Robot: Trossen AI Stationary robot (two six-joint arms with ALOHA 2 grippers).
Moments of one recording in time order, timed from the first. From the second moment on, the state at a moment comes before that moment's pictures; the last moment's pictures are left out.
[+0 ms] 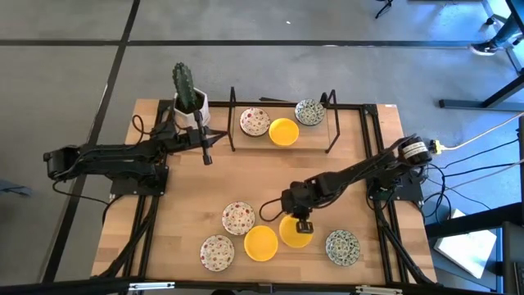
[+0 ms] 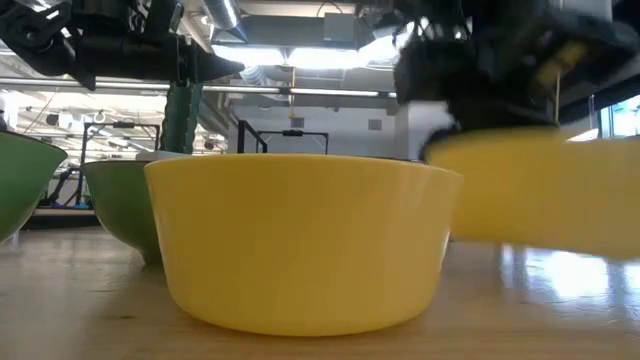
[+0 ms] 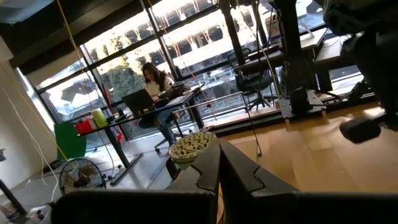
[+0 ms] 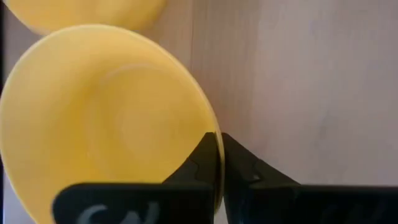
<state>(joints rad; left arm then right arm) 0.41 0.88 0.27 0.71 0.13 0.35 0.29 1.67 1.05 -0.48 -0.14 0.28</state>
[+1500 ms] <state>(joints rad) 0.41 0.88 0.27 0.68 0.15 0.30 0.26 0.47 0.44 -0.34 0.35 0.45</state>
